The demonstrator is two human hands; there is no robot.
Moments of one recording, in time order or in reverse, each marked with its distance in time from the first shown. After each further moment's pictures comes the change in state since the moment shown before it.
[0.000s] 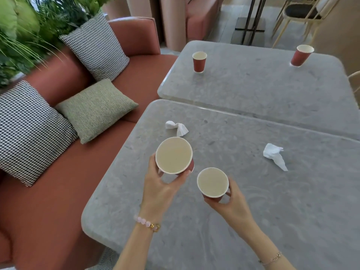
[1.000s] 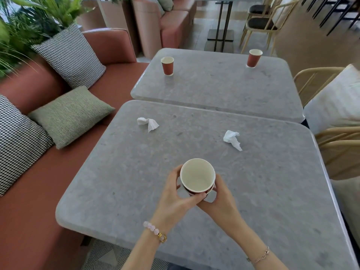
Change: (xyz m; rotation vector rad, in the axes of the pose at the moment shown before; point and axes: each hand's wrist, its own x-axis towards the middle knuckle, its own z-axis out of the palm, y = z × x) left_hand -0.106 0.001 0.079 0.176 -0.372 -0.057; right_hand -0.080 0.007 -0.058 0.026 0.067 -0.104
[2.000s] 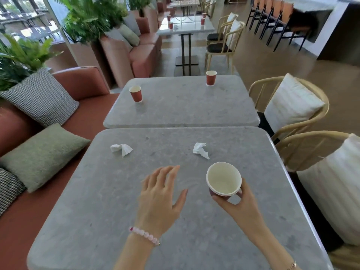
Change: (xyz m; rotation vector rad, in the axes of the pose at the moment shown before) left_hand -0.001 0.043 0.032 0.983 0.111 0.618; right_hand -0.040 0.010 -0.108 0.043 0.342 0.019
